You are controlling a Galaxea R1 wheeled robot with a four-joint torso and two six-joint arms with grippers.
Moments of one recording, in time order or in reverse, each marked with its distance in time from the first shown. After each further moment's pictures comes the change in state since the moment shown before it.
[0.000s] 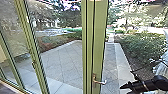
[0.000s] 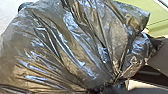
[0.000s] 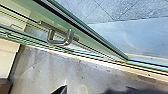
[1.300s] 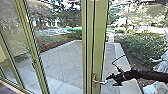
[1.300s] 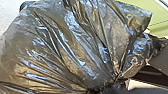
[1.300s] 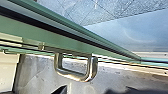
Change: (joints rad) left arm 0.000 -0.002 0.000 -0.016 0.001 0.000; right arm 0.046 0.354 -0.353 0.046 -0.040 0.140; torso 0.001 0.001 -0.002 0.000
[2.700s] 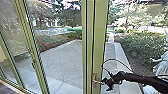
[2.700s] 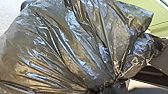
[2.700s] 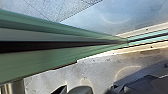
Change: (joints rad) left arm 0.000 0.000 -0.003 -0.010 0.001 -0.001; right arm -0.096 0.304 -0.425 0.083 -0.085 0.100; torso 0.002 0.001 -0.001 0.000
